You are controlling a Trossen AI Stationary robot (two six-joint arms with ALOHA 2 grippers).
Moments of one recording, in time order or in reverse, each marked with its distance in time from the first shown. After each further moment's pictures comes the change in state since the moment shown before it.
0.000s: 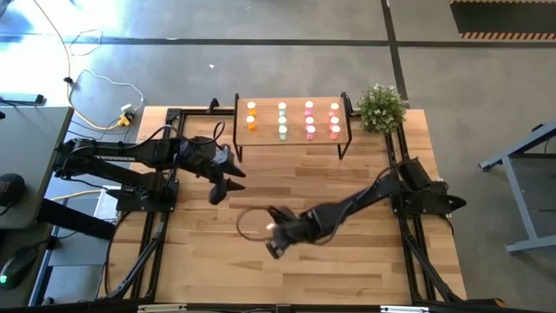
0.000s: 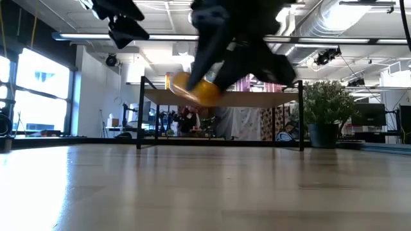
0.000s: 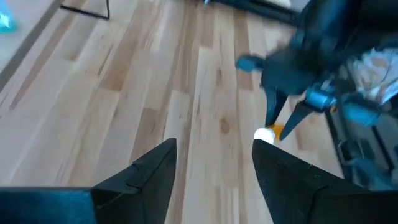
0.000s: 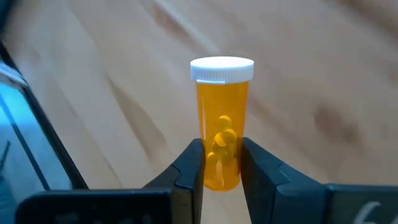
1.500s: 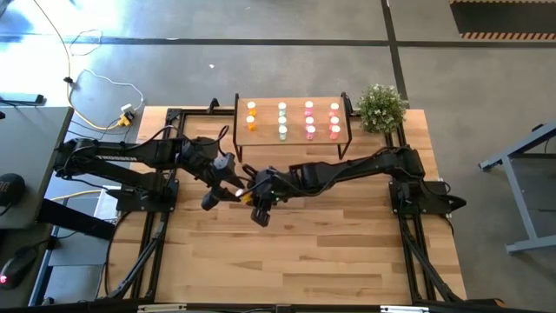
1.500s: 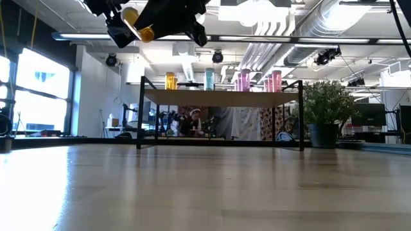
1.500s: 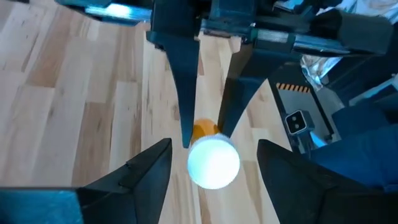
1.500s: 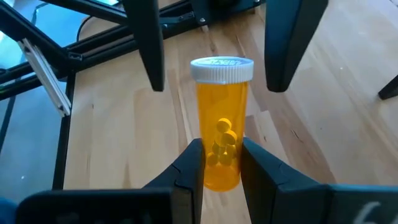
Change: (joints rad) left arm -0.003 0.015 0.000 -0.006 0.220 0.044; right arm -0.251 -0.003 0.274 0.022 -0.095 -0.781
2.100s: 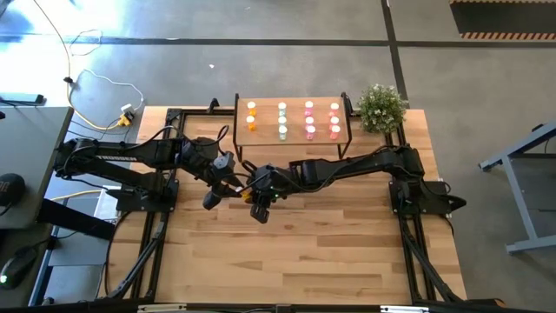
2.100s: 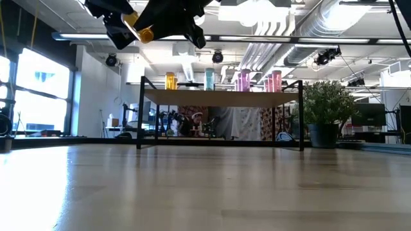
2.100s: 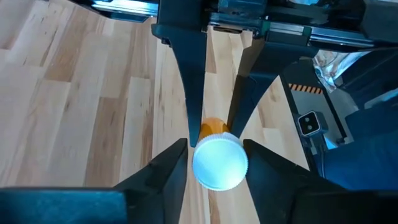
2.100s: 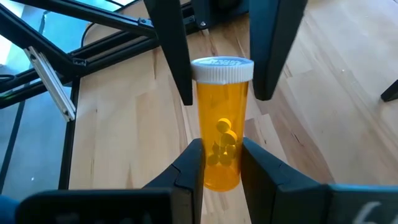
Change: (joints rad) left arm 0.000 -0.001 0.000 -0.017 -0.052 -0.007; right arm -0.022 0.000 0.000 0.013 -0.039 0.003
